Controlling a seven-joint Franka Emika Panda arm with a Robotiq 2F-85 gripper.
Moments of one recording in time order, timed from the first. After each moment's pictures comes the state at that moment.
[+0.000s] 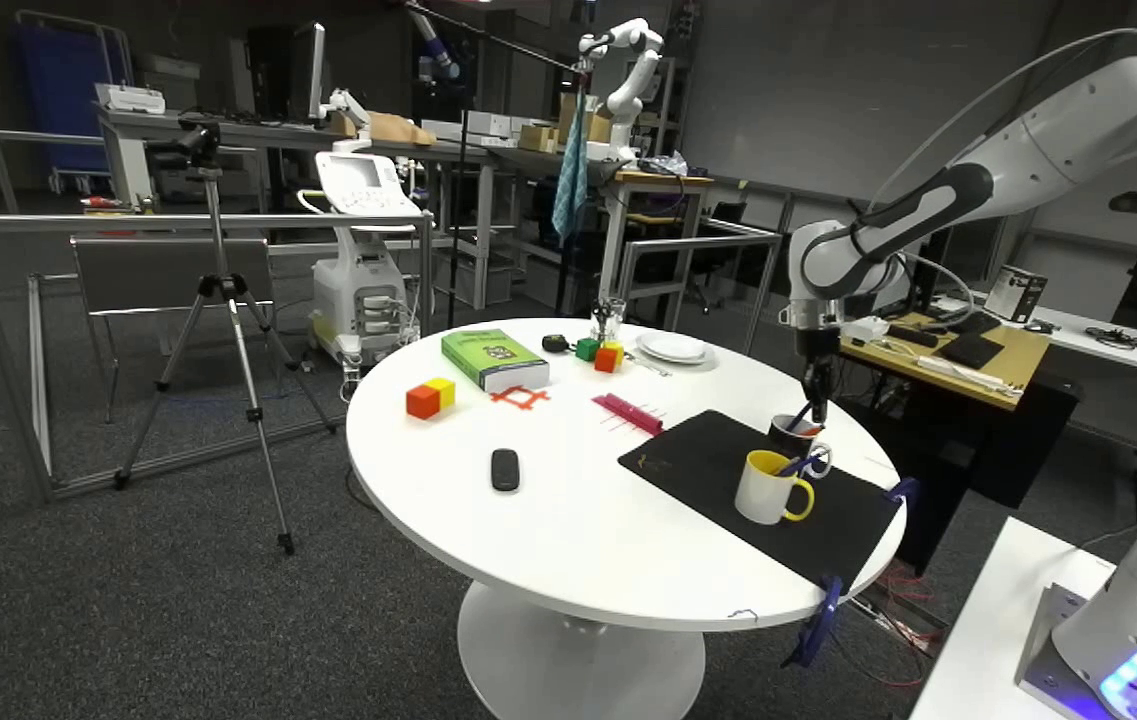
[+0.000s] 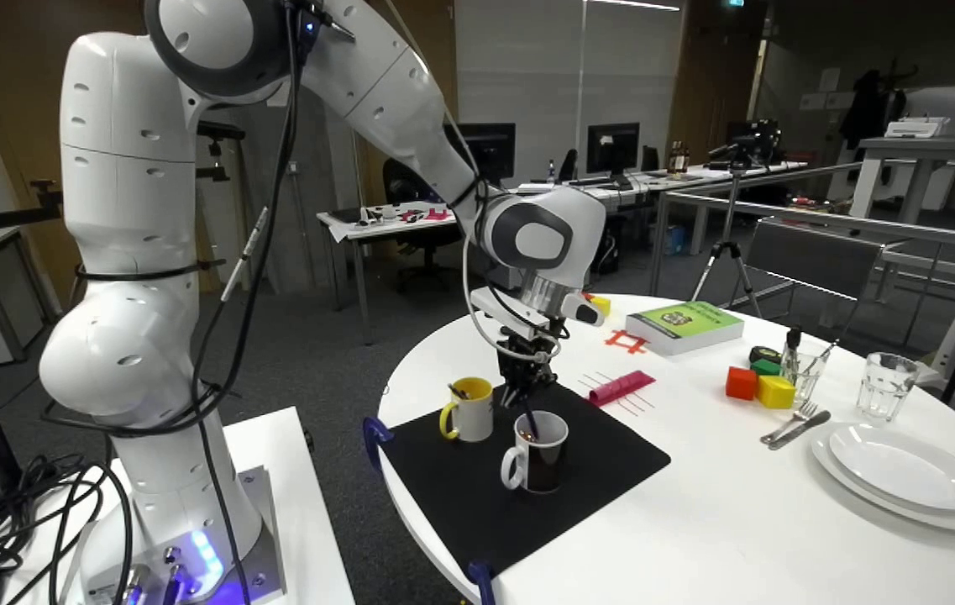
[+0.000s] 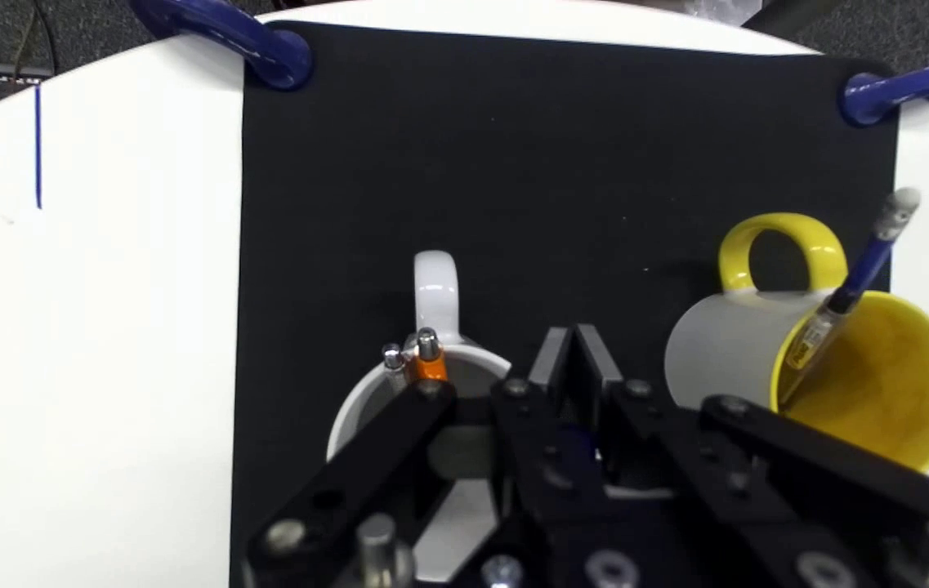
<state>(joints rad) -0.10 0.23 -0.06 -2.16 -0.01 2.05 -0.28</state>
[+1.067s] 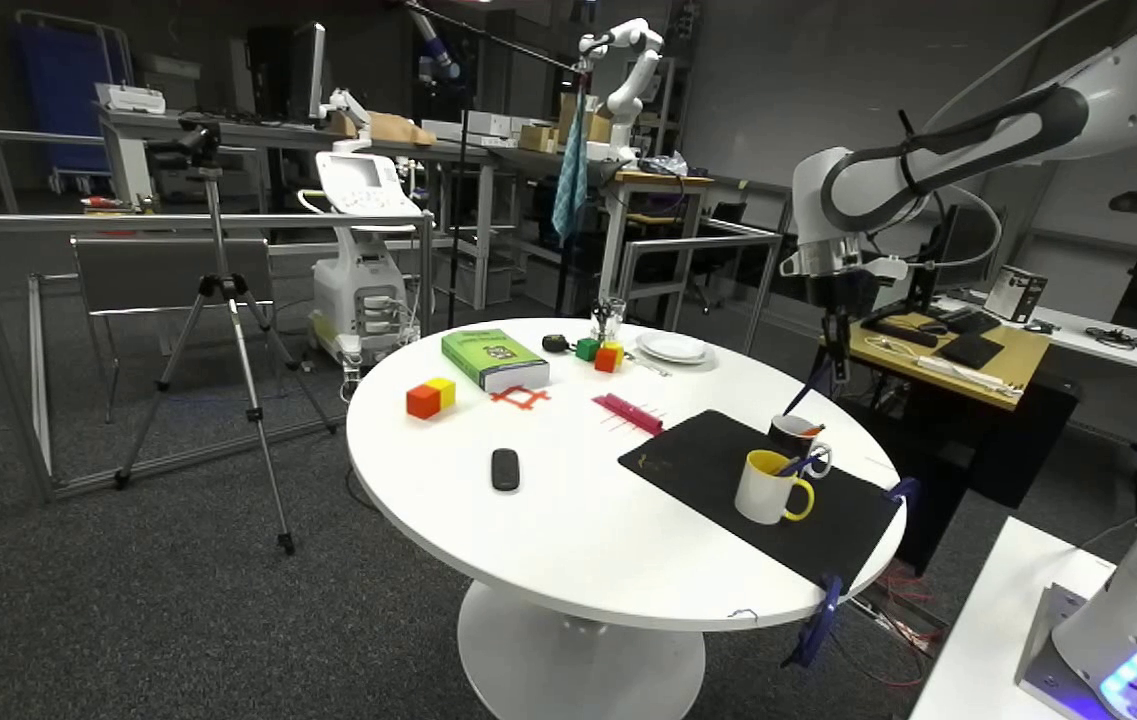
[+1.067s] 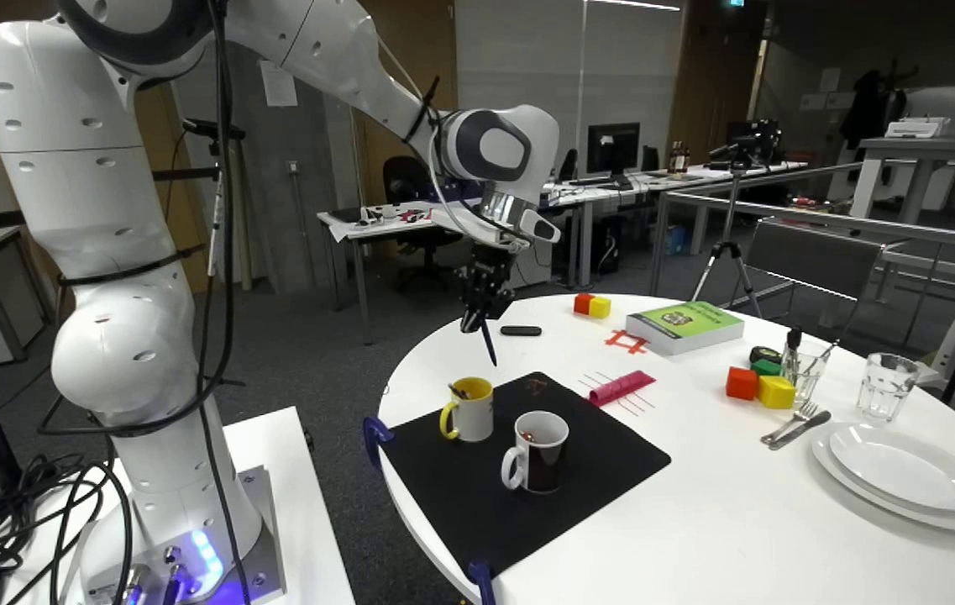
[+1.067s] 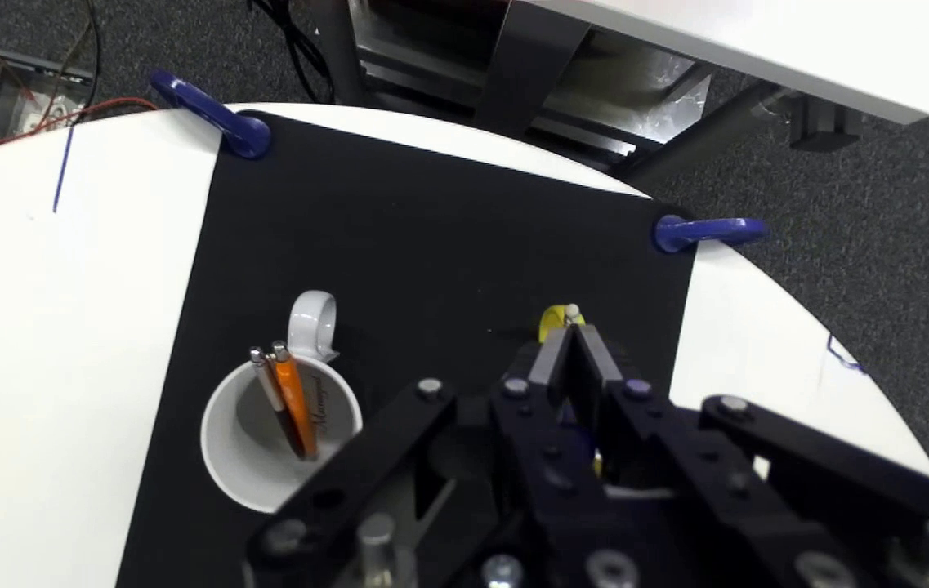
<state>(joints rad) -0.01 0.00 0.01 -2.14 -0.03 1.76 -0.28</state>
